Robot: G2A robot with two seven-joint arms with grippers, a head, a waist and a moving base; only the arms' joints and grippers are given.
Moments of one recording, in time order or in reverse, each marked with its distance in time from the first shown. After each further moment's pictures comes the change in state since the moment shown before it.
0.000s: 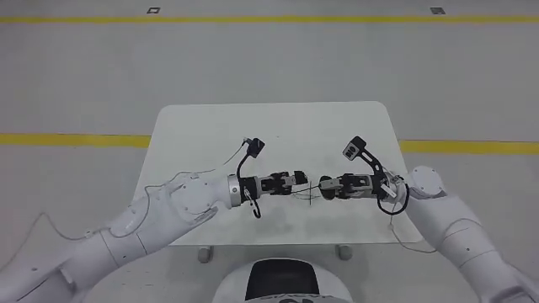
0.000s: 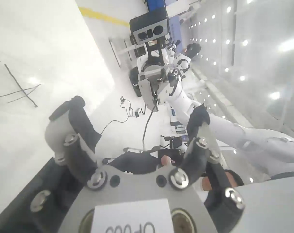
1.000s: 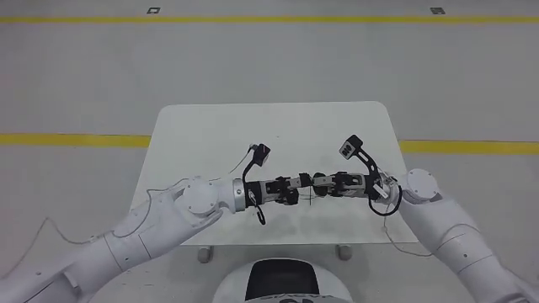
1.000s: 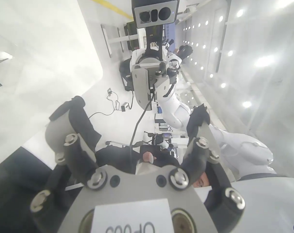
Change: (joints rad) left arm 0.048 -0.025 -0.041 -0.025 -0.162 0.112 -0.080; right arm -0.046 -0.008 0.015 -0.093 -0.069 0.010 -0.146
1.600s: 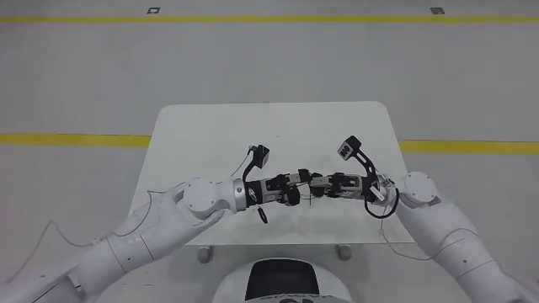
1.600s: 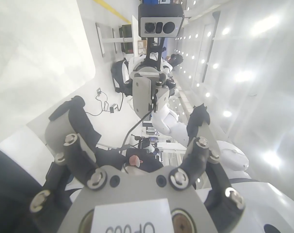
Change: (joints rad) left arm 0.028 -0.020 -0.034 0.013 -0.057 0.030 -0.024; right arm -0.036 -0.003 0.022 -0.050 -0.016 0.006 -0.033
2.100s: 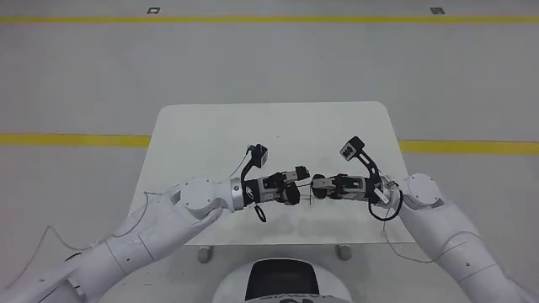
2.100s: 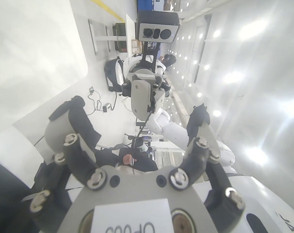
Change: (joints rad) left arm 0.040 -0.006 -0.061 0.007 -0.040 -0.001 -0.057; right arm -0.028 0.000 0.038 -0.022 0.008 -0.014 0.029
